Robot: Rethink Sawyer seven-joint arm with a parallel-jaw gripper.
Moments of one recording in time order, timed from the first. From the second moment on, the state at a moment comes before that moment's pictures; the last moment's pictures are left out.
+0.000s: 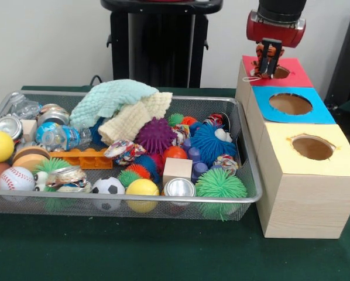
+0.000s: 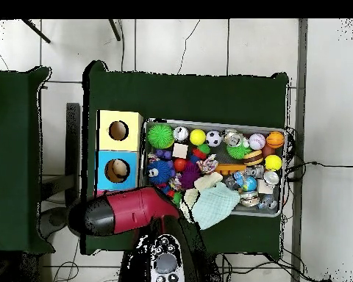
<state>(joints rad) -0.02 -0.83 0.10 1.93 -0.16 0.56 2.24</state>
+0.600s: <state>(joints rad) -0.01 -0.92 0.10 2.07 -0.12 0.55 2.24</state>
